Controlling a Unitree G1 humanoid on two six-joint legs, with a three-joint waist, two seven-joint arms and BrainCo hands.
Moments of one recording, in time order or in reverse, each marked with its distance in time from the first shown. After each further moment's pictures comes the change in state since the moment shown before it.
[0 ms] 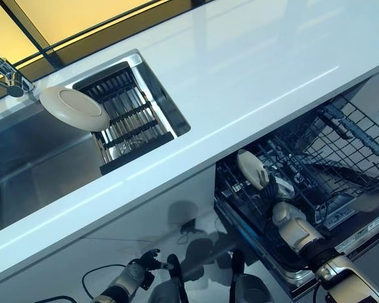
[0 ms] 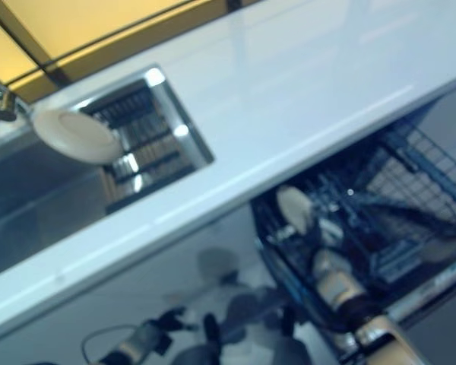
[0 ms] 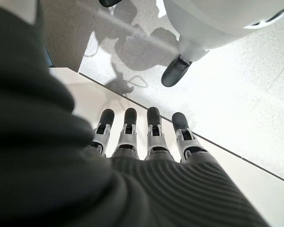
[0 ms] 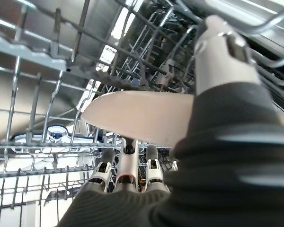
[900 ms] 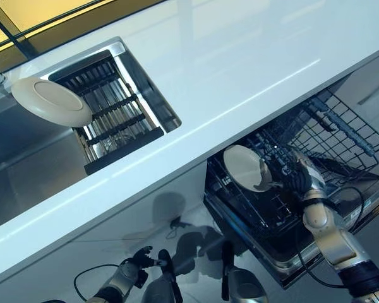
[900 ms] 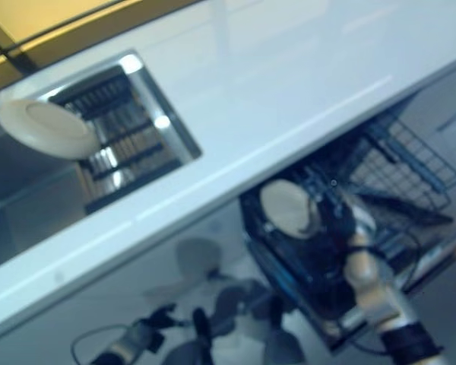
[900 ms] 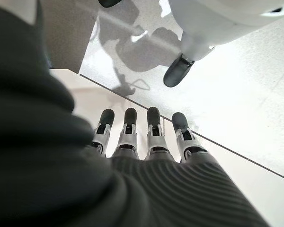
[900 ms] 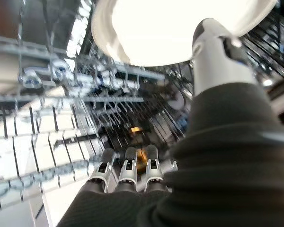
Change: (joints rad) left arm 0.023 0.038 0.050 -0.021 0.000 -0.024 0.026; right arm 0.251 -0.176 -0.301 -0.456 0.038 -0.151 0.041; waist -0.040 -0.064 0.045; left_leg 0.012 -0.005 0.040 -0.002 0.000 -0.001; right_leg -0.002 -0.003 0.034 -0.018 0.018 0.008
